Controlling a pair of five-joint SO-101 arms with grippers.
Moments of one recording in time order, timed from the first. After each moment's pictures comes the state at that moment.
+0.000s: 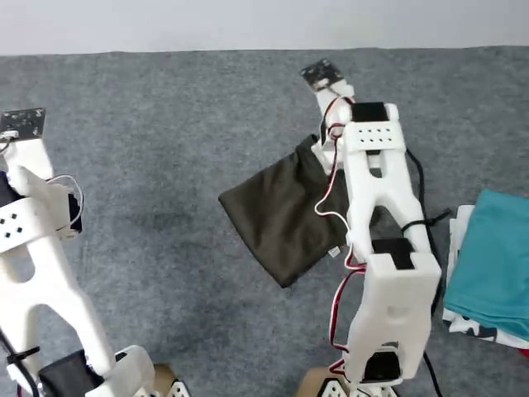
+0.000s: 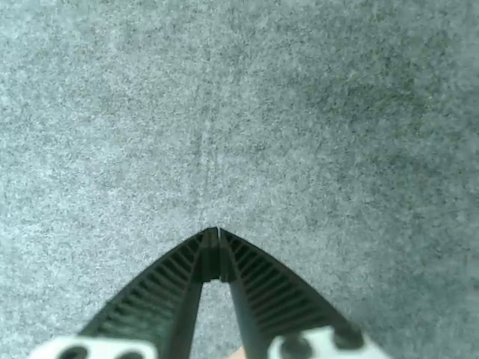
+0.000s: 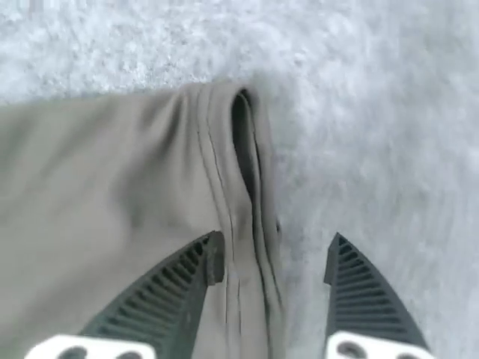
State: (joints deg) left arm -30.3 -17.1 9.2 99.1 -7.8; right arm -6.5 29.0 -25.4 75.4 23.3
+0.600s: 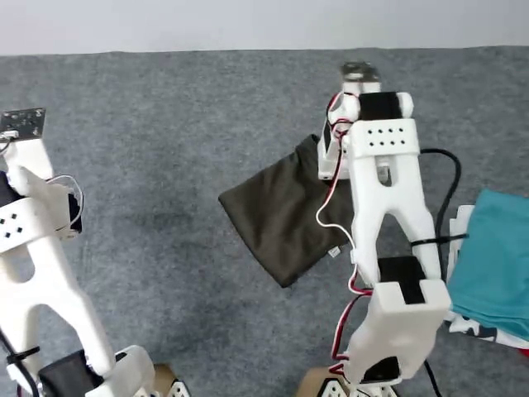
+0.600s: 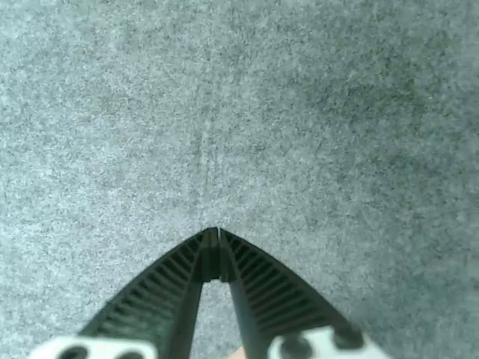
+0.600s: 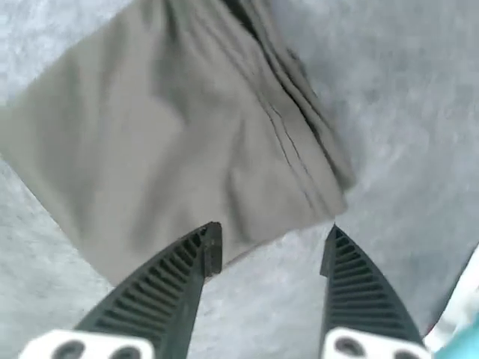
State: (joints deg) left arm -30.3 -17.1 9.2 99.1 -7.8; right arm -8.1 16.7 -25.4 99.0 -10.2
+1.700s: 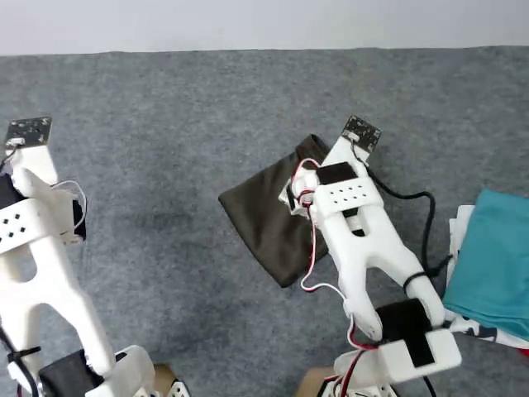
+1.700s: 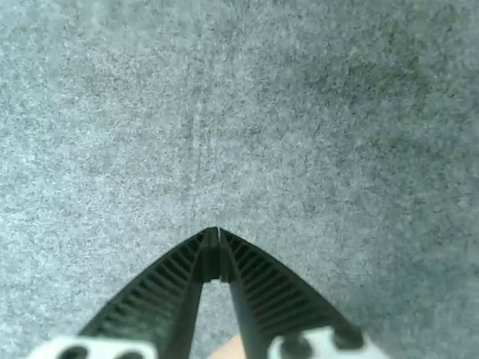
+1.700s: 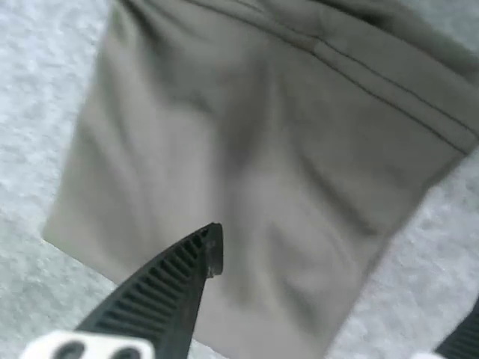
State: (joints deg) left arm -30.3 -17.2 12.7 99.1 -7.8; right arm -18.6 0.7 21.3 59.5 -48.5
